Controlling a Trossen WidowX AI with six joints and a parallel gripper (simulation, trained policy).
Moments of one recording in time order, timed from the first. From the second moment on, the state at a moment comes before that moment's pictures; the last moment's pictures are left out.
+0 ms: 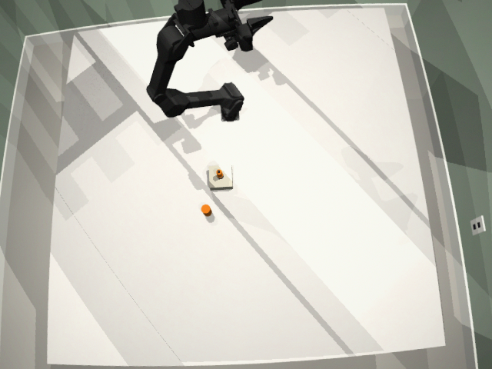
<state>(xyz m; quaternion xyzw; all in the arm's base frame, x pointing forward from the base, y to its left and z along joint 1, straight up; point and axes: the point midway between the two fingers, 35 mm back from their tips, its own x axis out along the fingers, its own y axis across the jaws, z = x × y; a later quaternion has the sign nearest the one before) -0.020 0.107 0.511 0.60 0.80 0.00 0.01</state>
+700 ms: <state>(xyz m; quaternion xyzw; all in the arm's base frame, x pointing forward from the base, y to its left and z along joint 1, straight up) -0.022 0.136 0.485 0.64 0.77 -0.04 0.08</state>
